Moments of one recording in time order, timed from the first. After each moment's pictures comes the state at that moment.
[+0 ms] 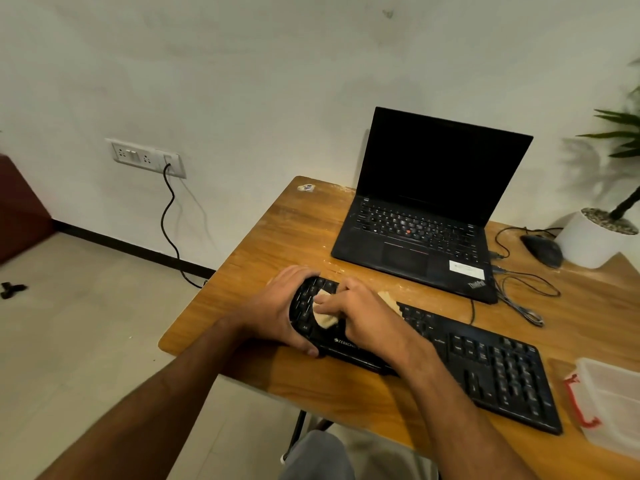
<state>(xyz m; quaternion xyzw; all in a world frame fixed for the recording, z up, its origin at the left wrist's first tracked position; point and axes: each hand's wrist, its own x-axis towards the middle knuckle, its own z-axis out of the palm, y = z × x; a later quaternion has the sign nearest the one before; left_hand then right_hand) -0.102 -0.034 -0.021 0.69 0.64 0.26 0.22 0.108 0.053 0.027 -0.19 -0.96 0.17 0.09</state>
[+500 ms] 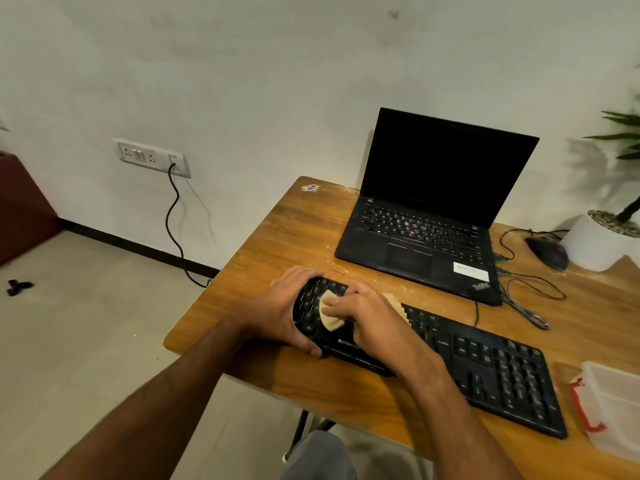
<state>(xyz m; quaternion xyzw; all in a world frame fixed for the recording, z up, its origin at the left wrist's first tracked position) -0.101 -0.035 -0.019 0.68 0.65 0.25 0.24 0.115 0.047 0.024 -0.20 -0.96 0.16 0.11</state>
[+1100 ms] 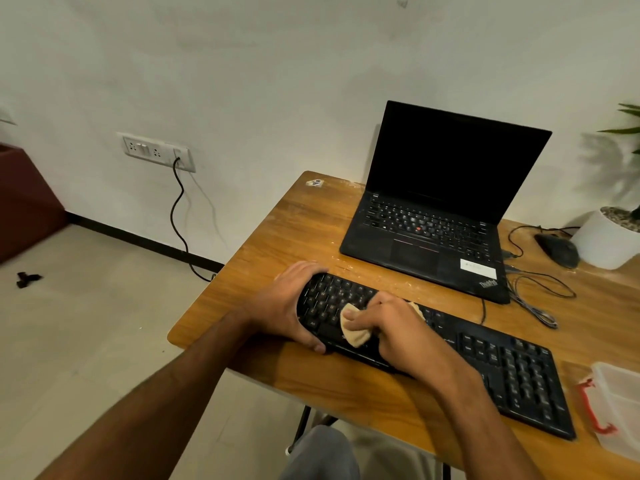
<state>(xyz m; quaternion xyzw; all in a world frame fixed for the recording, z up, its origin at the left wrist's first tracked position) -0.105 -0.033 -0.023 0.68 0.66 0.24 0.23 0.145 0.046 0.032 -0.22 -0.96 0.18 0.06</state>
